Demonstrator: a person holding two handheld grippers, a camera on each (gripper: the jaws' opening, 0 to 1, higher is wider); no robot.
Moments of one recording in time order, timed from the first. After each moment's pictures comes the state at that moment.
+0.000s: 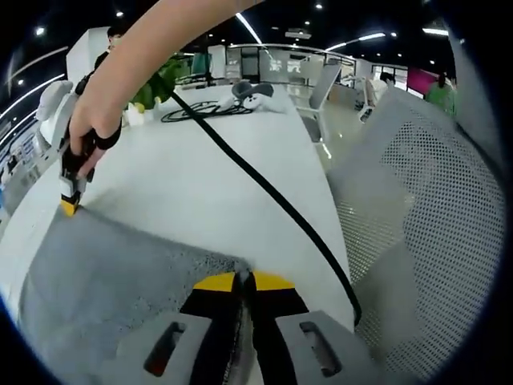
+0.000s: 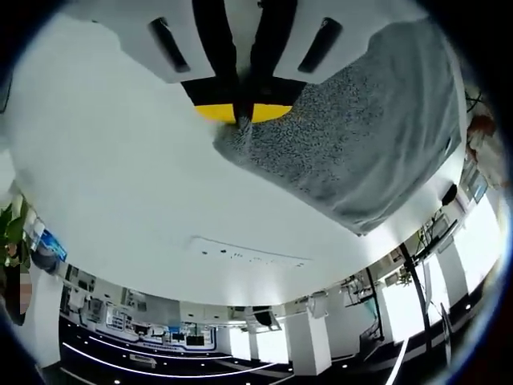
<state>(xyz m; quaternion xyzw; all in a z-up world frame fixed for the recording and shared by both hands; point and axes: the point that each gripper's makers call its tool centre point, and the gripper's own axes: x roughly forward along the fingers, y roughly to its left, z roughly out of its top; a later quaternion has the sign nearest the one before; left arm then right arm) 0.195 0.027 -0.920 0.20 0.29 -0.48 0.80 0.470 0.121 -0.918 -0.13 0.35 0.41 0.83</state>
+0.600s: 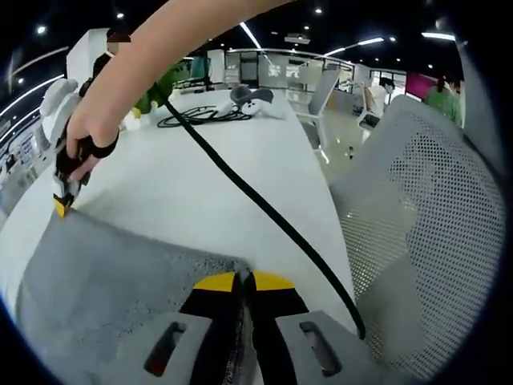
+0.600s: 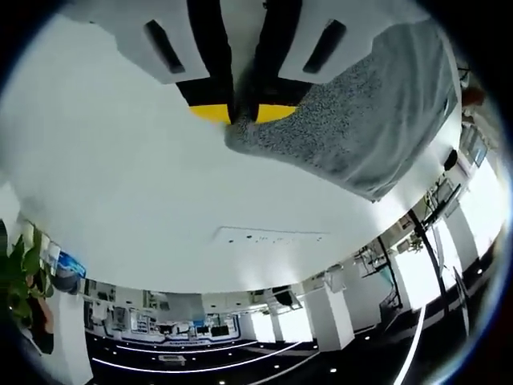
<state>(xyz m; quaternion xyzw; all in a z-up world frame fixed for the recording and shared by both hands) 0.202 0.012 -0.920 0.19 0.28 -0.49 0.80 0.488 0.115 -0.910 -0.08 0.33 0.40 0.85</state>
